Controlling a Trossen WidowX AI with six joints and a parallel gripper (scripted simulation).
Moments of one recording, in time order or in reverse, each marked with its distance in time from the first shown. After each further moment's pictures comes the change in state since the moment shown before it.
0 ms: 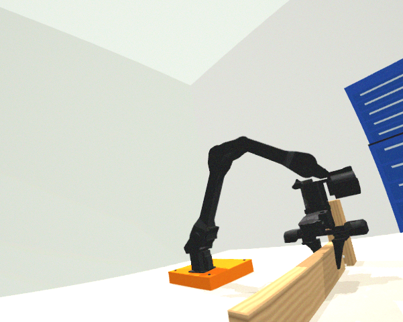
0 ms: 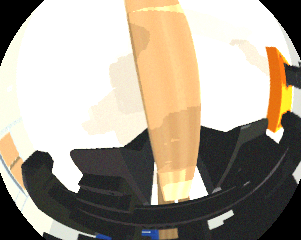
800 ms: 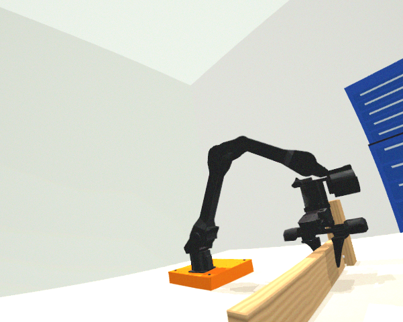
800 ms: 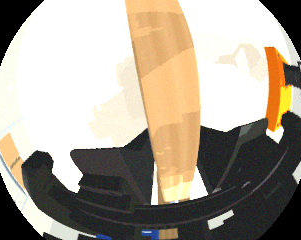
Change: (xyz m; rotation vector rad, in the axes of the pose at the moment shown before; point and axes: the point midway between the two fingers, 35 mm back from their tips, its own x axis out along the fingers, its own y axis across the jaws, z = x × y) arm -0.004 0.000 0.000 0.002 0.000 0.000
